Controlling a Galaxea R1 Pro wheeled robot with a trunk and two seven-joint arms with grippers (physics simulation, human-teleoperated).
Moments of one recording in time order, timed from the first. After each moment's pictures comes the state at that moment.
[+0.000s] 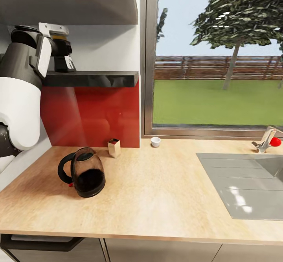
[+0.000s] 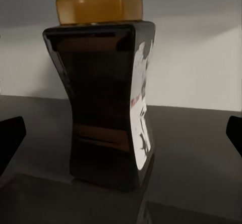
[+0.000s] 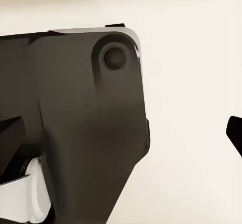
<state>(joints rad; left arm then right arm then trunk) -1.75 0.11 0.02 -0.71 -0.13 0.75 0.08 0.00 0.04 -0.14 -0.09 0.04 -0.15 -0.10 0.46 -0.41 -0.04</state>
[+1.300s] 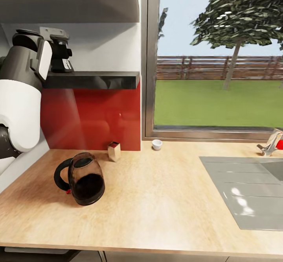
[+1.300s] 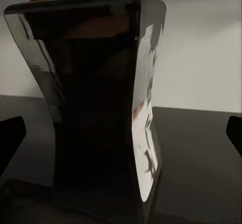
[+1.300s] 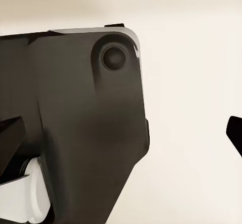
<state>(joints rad) -1.73 0.11 0.03 -0.70 -0.14 0.75 0.08 0.00 0.04 -0.14 -0.09 0.04 -0.15 -0.10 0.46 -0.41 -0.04</state>
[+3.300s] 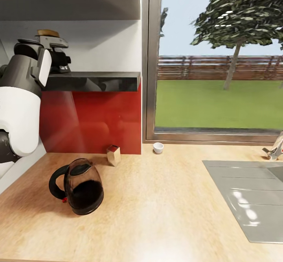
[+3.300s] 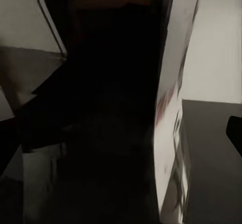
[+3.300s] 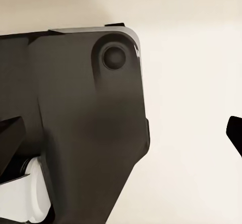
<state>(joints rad) -1.69 0.13 0.02 -0.71 -0.13 0.75 0.08 0.00 0.04 -0.14 -0.08 0.04 -0.15 -0.10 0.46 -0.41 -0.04</state>
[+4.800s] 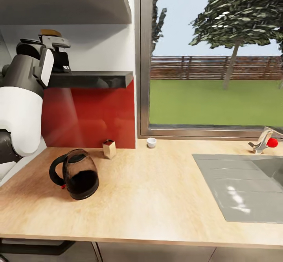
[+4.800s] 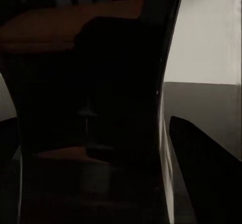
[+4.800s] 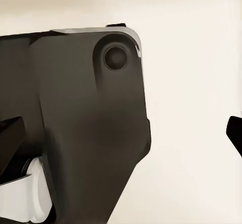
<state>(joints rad) -1.69 0.12 0.03 -0.71 -0.13 0.75 0.08 0.00 0.04 -0.14 -0.09 0.04 -0.15 -0.10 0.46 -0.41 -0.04</state>
